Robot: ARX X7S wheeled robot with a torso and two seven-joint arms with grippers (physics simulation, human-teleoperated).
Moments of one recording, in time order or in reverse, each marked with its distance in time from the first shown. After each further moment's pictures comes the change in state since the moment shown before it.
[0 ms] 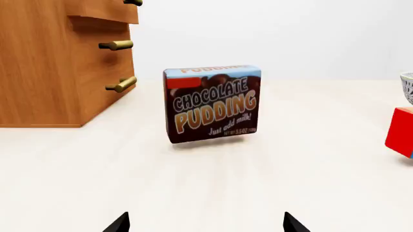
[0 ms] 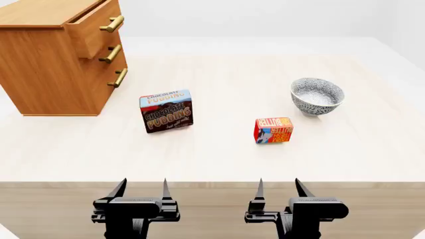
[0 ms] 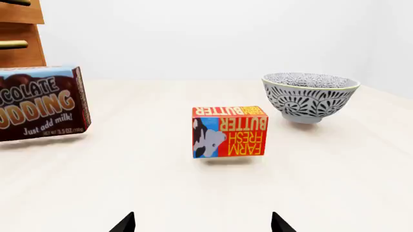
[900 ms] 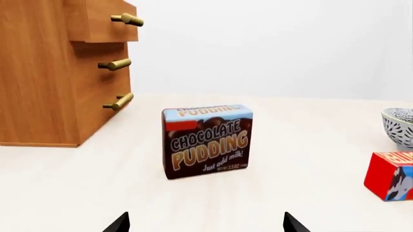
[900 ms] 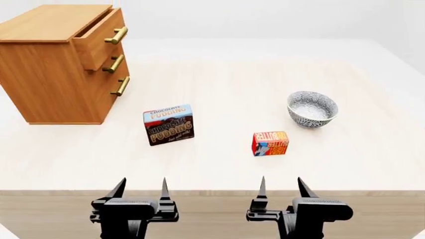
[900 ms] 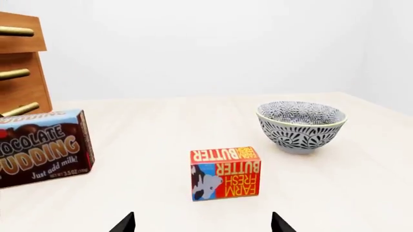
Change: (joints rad) left arm 0.010 -0.082 0.077 0.017 -0.118 0.022 -0.057; right arm 0.001 0.075 -0.082 0.007 0.102 -0.044 0.093
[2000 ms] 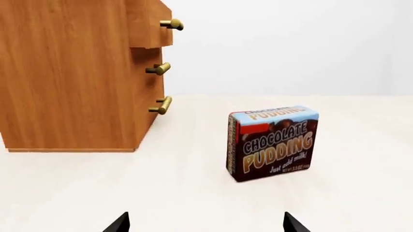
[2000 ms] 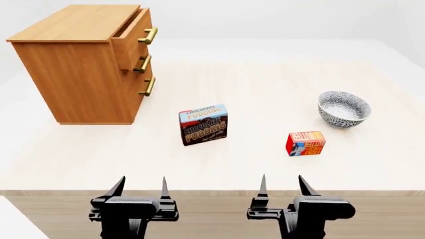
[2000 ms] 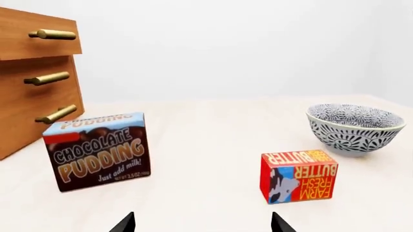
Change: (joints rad) left arm -0.006 -0.056 0.064 0.029 -0.025 -0.024 -0.073; right arm 0.004 0.059 -0.062 -0.035 0.056 0.016 0.063
